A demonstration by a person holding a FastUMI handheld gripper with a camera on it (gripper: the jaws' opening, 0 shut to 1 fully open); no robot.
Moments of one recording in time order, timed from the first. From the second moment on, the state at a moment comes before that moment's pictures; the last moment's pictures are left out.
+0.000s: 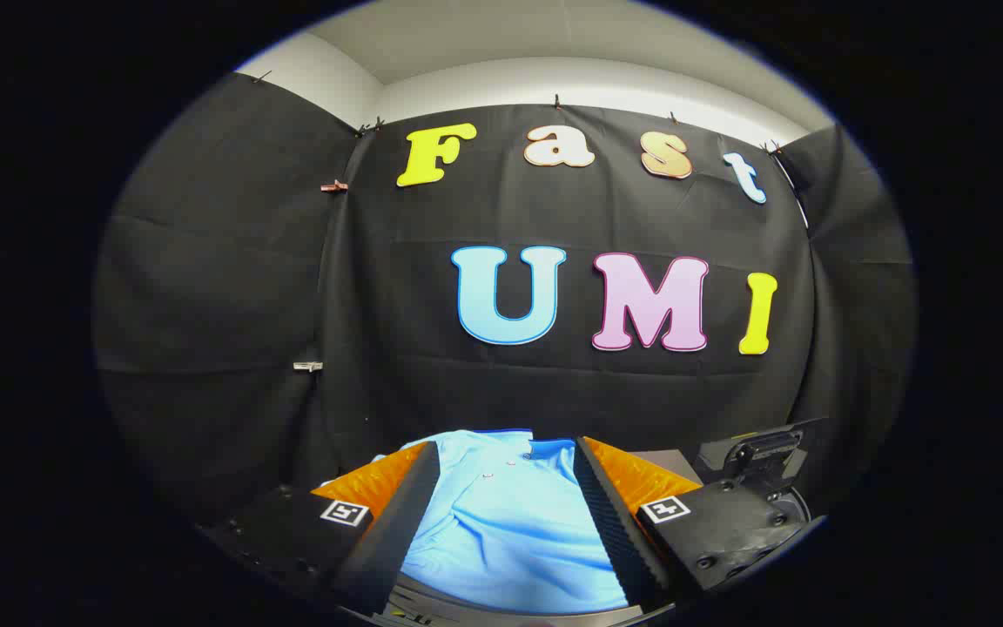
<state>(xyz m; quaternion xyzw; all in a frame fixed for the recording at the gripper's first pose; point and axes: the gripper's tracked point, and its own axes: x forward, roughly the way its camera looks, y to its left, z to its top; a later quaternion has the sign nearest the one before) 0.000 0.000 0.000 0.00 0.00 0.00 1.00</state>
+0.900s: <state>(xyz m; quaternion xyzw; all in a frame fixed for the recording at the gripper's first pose) 0.004 0.012 -0.002 -0.01 0.00 0.02 1.00</state>
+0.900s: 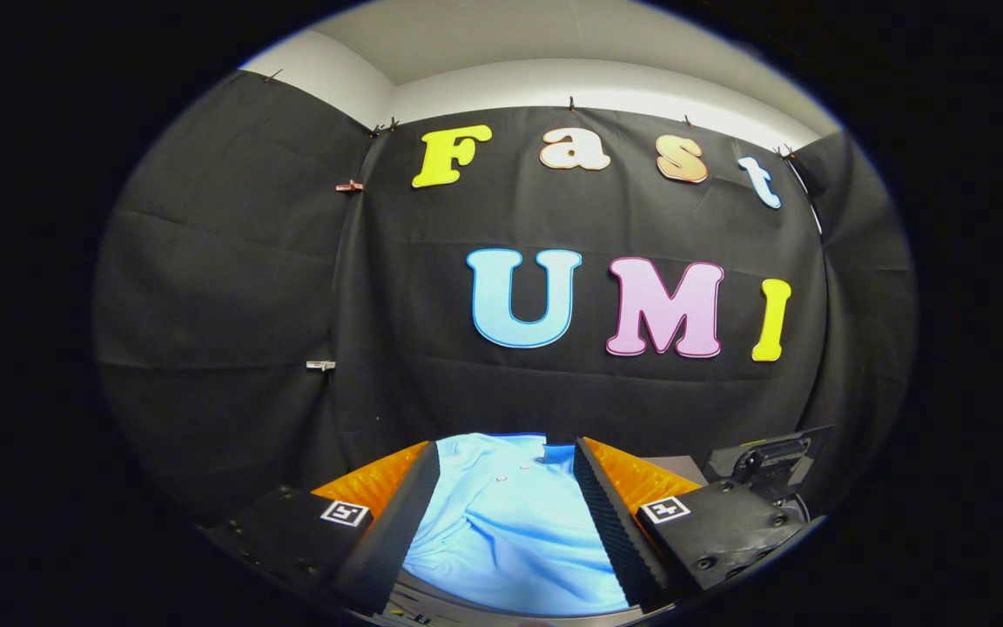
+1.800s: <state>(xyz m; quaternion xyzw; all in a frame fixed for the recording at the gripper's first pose) 0.105 0.006 -0.125 -0.08 0.35 0.08 0.93</state>
